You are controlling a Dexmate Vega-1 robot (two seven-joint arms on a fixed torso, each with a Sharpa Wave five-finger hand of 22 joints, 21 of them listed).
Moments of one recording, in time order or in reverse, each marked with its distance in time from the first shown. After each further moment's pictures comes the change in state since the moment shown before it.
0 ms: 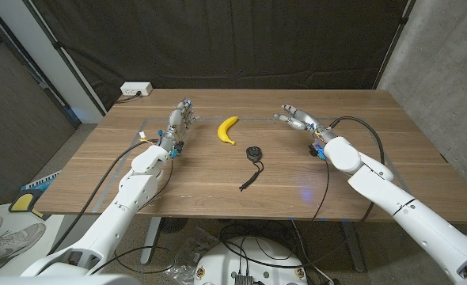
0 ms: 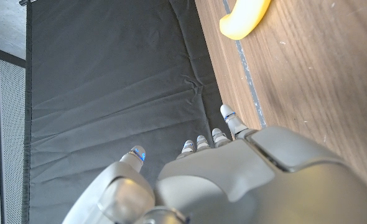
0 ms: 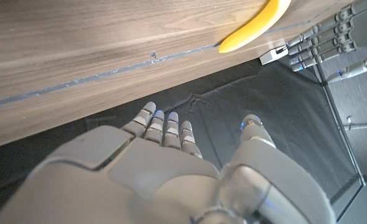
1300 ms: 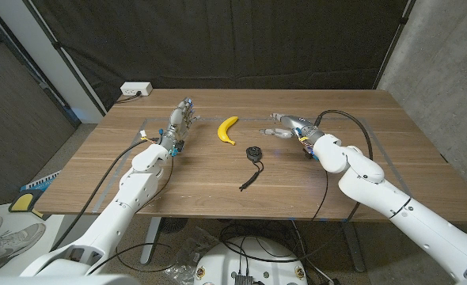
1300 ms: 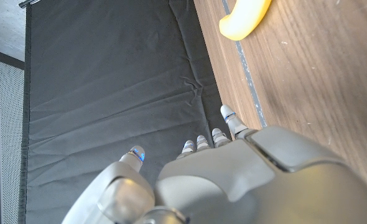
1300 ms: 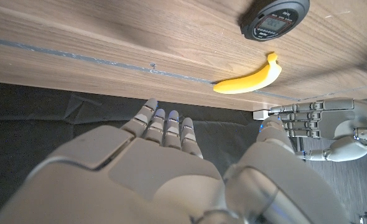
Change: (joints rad) left arm -0.021 -0.007 -0.001 0.026 0.007 0.007 -0.019; left_hand 0.004 -0.004 -0.004 -0.004 0.004 -0.002 0.013 0.000 0.000 0.000 0.000 0.000 0.000 0.000 0.000 0.000 0.000 0.000 0.000 -0.015 0.000; right arm 0.025 -0.046 -0.122 -0.188 -0.385 -0.228 0.194; right_hand -0.013 -0.122 -0.085 -0.009 0.029 0.066 0.009 0.000 0.000 0.044 -0.032 0.009 -0.003 0.043 -0.018 0.005 0.007 0.050 -0.007 -0.007 0.000
